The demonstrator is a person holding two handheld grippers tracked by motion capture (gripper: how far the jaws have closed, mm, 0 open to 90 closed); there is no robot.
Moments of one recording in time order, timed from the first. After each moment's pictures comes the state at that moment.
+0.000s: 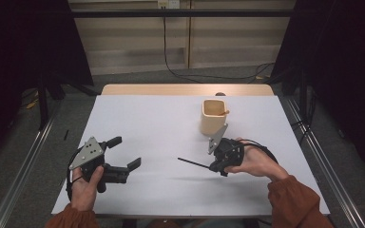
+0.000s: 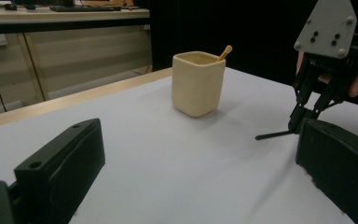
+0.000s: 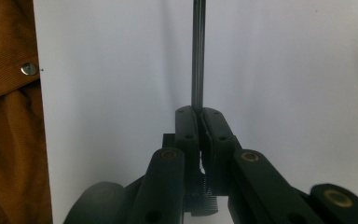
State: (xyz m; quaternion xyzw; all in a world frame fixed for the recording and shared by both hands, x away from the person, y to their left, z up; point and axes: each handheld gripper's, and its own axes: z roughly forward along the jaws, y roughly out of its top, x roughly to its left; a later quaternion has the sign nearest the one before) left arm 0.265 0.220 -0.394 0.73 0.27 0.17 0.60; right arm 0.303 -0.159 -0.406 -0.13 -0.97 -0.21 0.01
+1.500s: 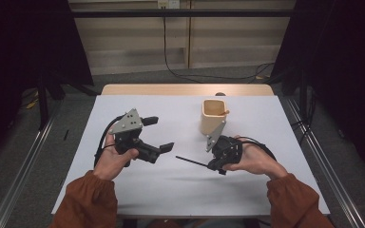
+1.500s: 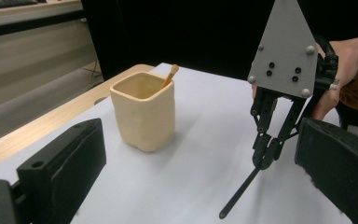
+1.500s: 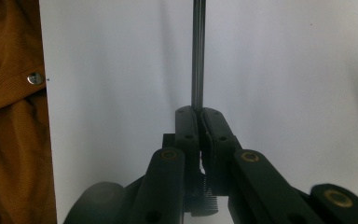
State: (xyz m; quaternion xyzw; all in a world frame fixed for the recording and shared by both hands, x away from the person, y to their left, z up) left arm 0.313 0.136 -0.348 0.80 0.17 0.11 0.57; right arm 0.306 -0.154 -0.398 -0.13 -0.97 -0.21 0.01
